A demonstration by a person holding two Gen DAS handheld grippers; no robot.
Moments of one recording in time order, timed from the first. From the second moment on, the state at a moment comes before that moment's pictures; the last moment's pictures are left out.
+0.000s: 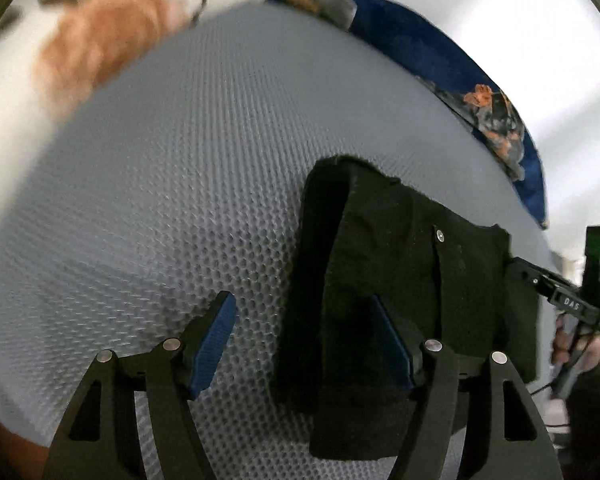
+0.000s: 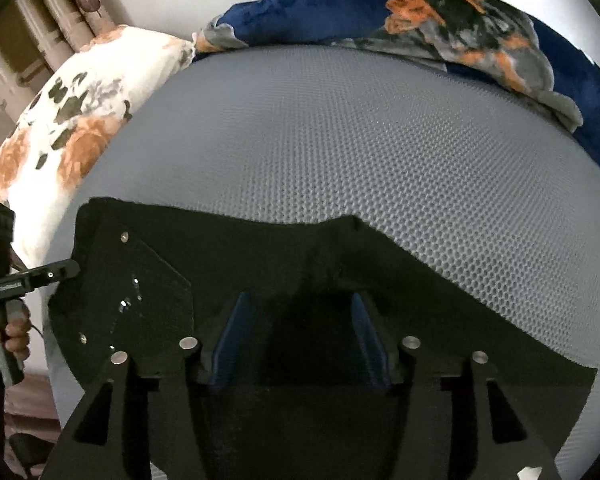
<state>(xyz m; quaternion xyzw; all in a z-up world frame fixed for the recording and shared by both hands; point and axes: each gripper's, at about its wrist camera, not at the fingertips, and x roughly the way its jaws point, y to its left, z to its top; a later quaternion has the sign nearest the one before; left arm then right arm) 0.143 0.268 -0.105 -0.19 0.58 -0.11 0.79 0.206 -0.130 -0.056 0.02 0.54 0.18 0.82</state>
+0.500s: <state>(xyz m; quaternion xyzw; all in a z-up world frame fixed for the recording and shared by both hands) 0.180 0.242 -0.120 -0.26 0.58 -0.22 0.74 0.224 -0.128 -0.056 0.07 0.54 0.22 0.81</state>
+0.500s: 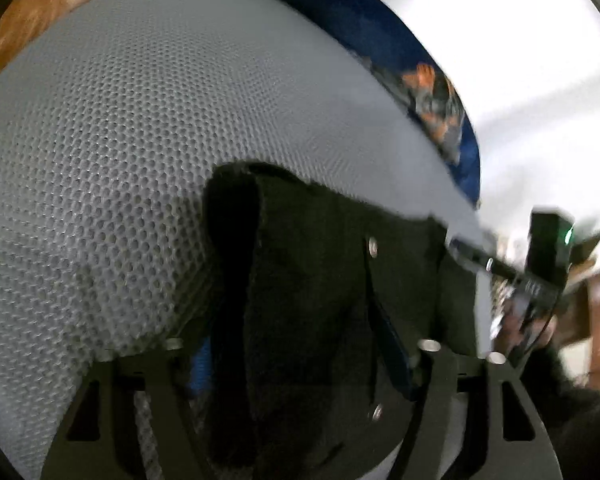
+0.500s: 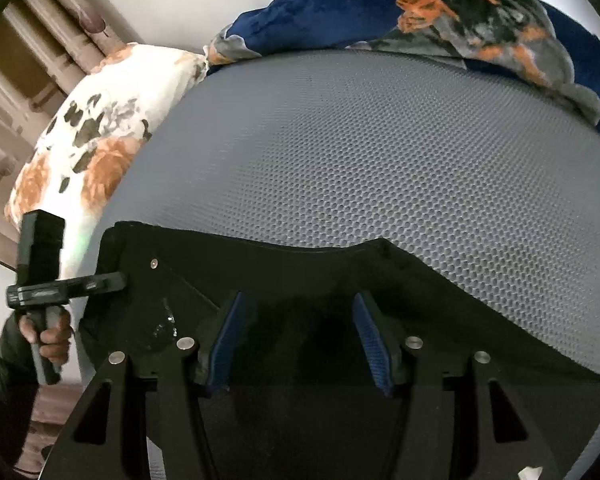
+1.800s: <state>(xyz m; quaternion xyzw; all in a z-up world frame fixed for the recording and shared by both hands) 0.134 -0.132 -0.050 -0.04 0.54 -0.26 0.80 0.118 -0.361 -0.052 0.22 0.50 0.15 0.82</state>
